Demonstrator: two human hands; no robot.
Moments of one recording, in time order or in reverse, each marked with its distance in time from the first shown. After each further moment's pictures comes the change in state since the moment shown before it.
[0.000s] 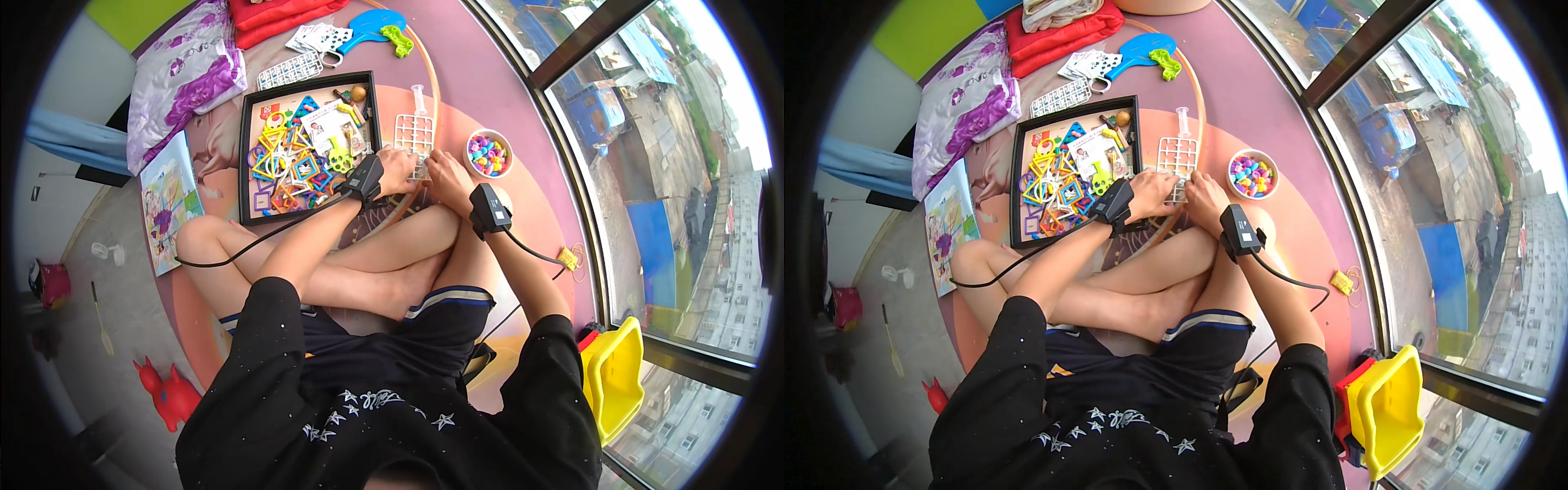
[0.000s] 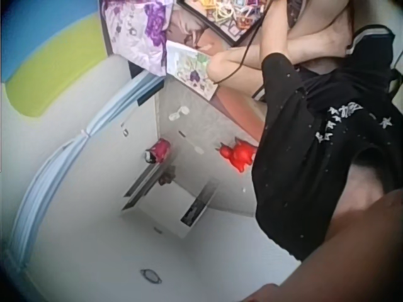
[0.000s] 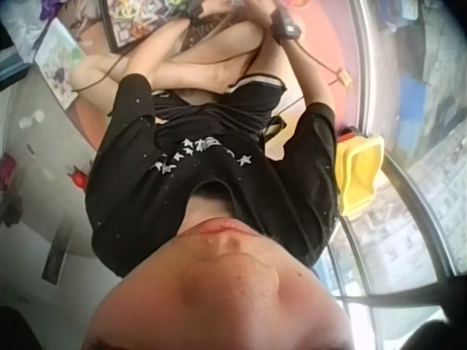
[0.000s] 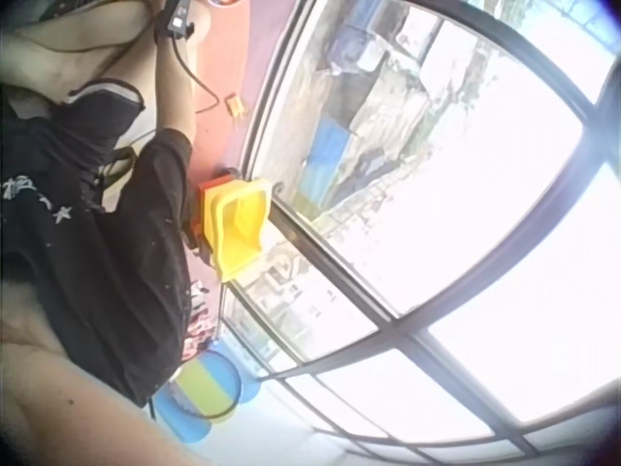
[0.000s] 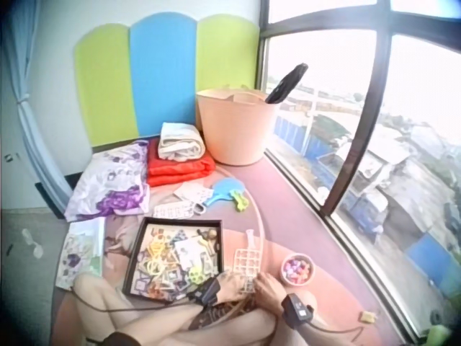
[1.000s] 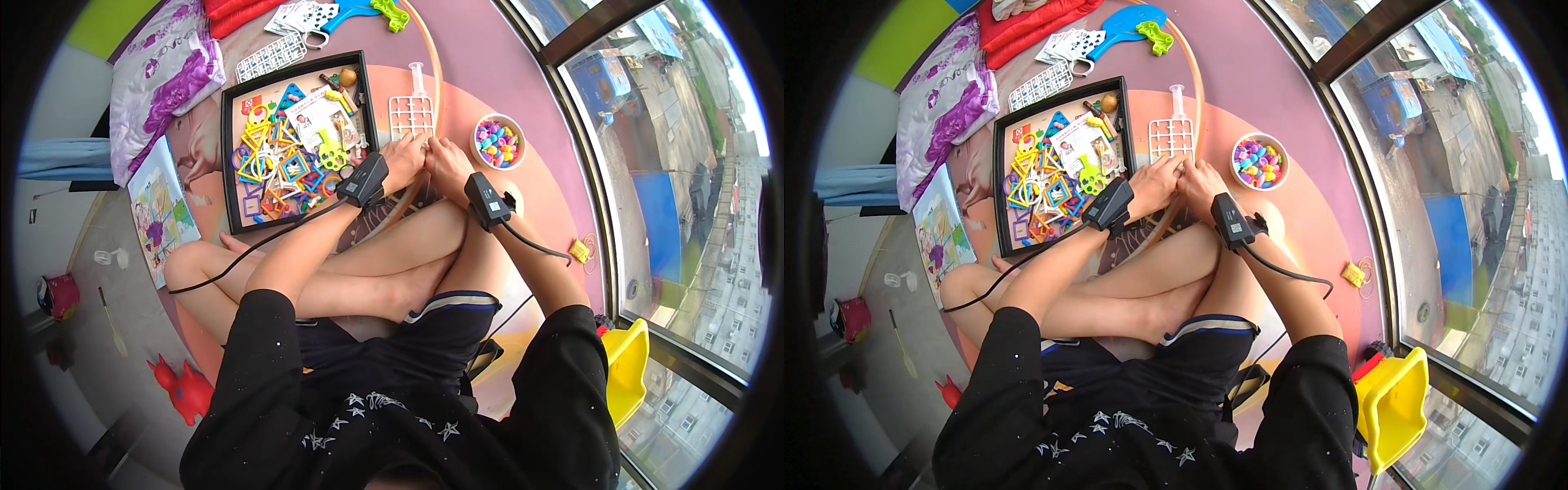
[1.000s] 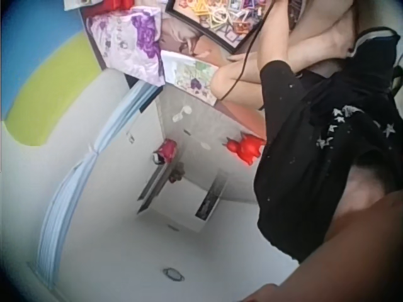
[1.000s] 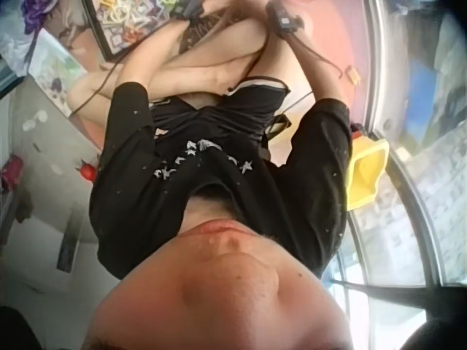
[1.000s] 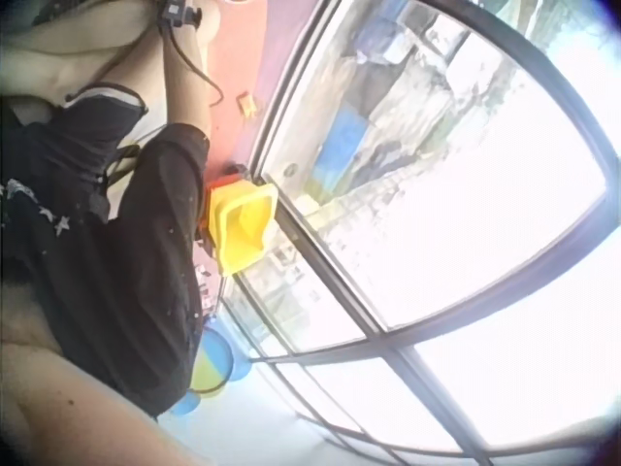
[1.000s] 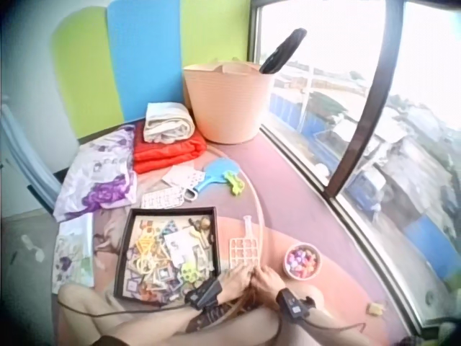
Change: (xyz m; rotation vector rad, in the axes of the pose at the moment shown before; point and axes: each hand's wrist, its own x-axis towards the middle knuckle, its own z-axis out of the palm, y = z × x) left_hand 0.012 0.002 0.015 -0.162 0.133 0.038; right_hand 0.011 0.011 0.023 -0.155 -0.043 -0.071
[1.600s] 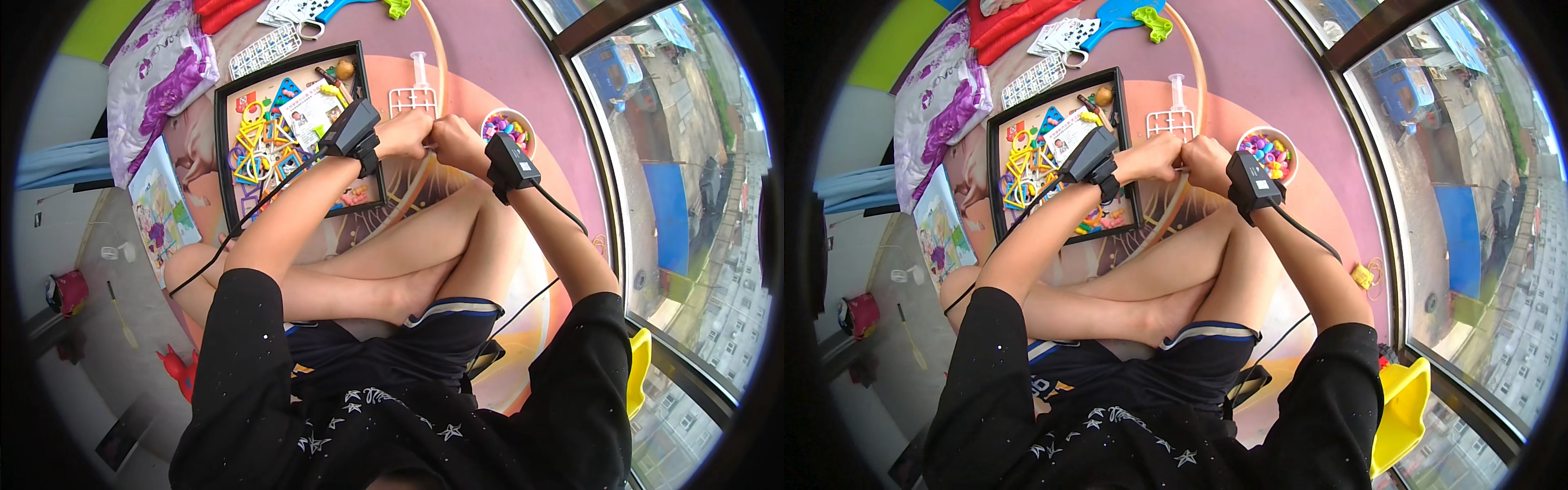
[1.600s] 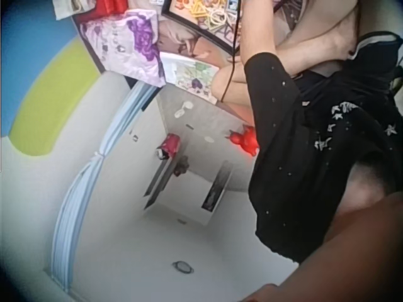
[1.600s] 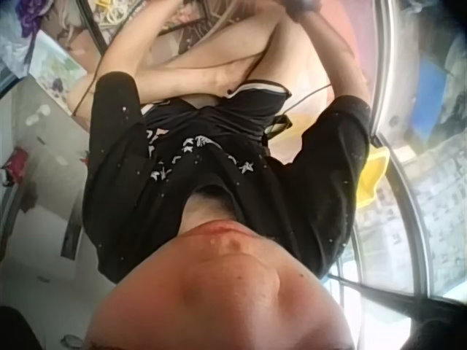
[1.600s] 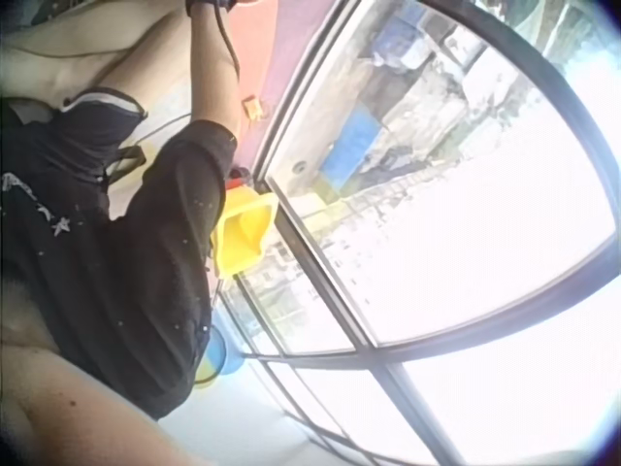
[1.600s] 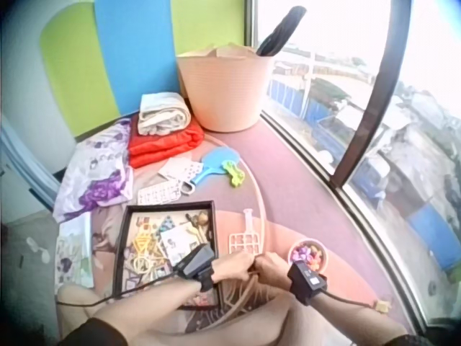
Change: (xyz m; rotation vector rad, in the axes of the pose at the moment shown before) left_hand 0.051 -0.027 -0.018 -0.317 -0.258 0.030; right_hand 0.036 0.035 -0.021 0.400 -0.157 0.033
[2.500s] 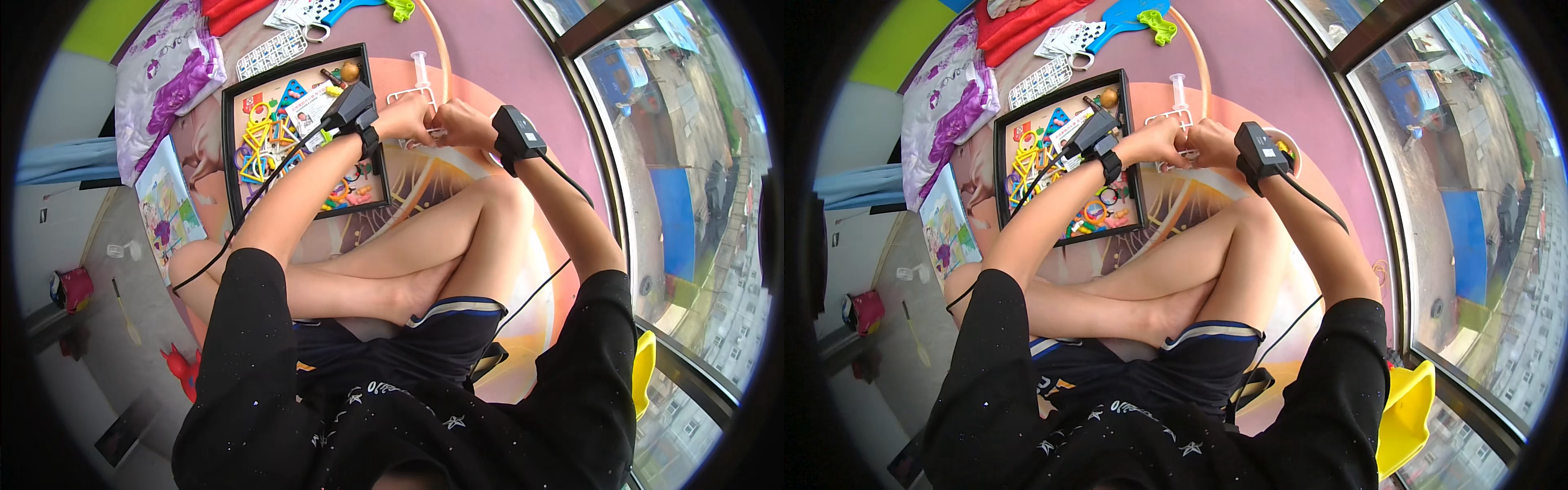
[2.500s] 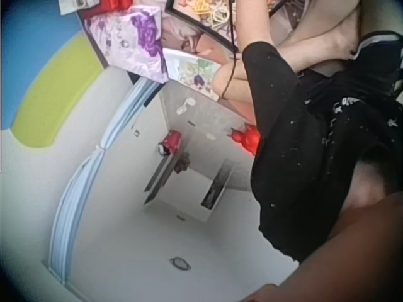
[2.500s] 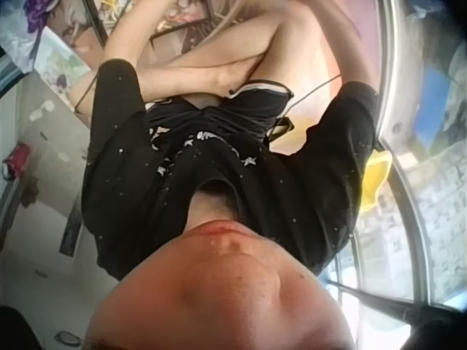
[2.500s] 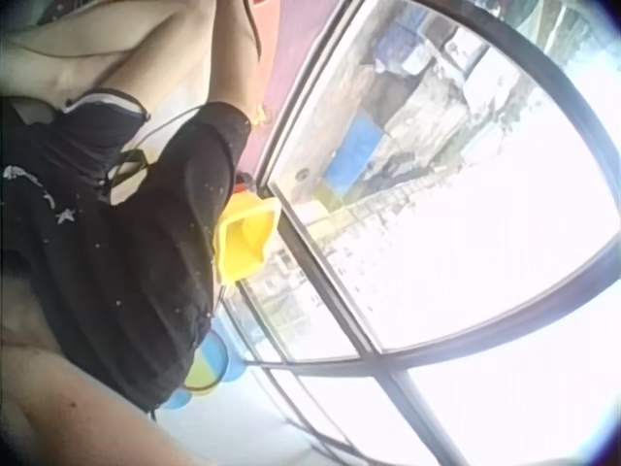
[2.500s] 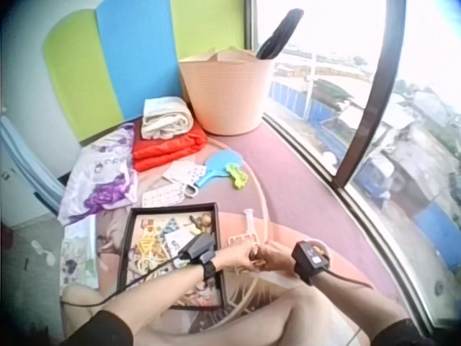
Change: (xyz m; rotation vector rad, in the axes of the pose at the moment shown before) left_hand 0.007 -0.011 -0.018 -0.323 -0.091 -0.304; right_hand 0.022 0.012 -0.026 0.043 -0.160 -0.121
